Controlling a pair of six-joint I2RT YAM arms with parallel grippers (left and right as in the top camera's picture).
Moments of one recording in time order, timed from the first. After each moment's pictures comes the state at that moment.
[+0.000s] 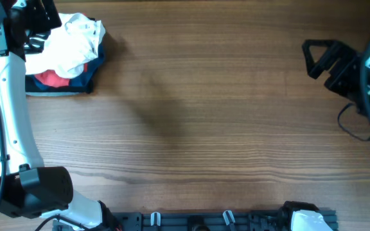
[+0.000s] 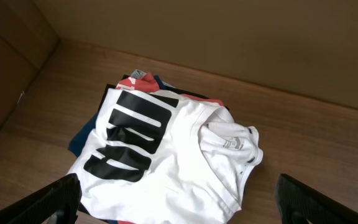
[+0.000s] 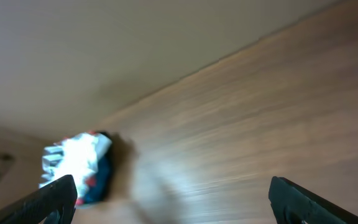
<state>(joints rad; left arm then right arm) 0.23 1.75 1.93 -0.88 -0.05 -0.03 -0.11 1.16 1.72 -1.11 -0.34 0.49</state>
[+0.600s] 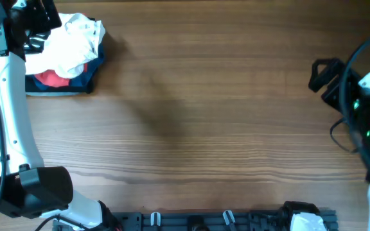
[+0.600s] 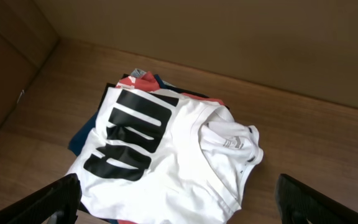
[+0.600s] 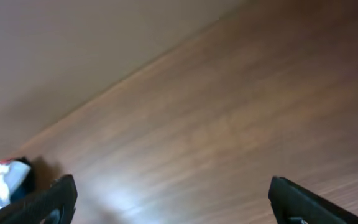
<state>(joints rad) 0.23 1.75 1.93 -0.89 -0.05 -0.03 -0.11 0.98 1.38 -0.98 -0.05 0.41</state>
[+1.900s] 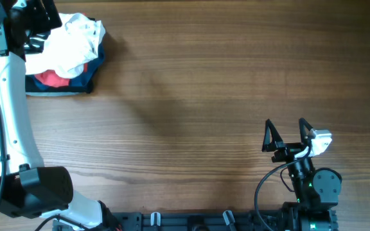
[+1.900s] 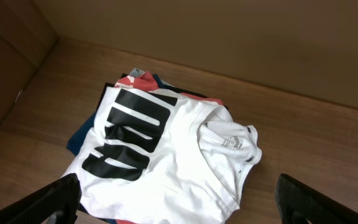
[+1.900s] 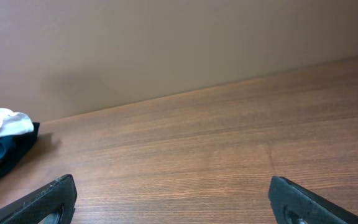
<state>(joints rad) 0.23 1.75 1.93 -0.89 -0.04 -0.04 -0.04 0.02 0.06 -0.11 -0.18 0.26</state>
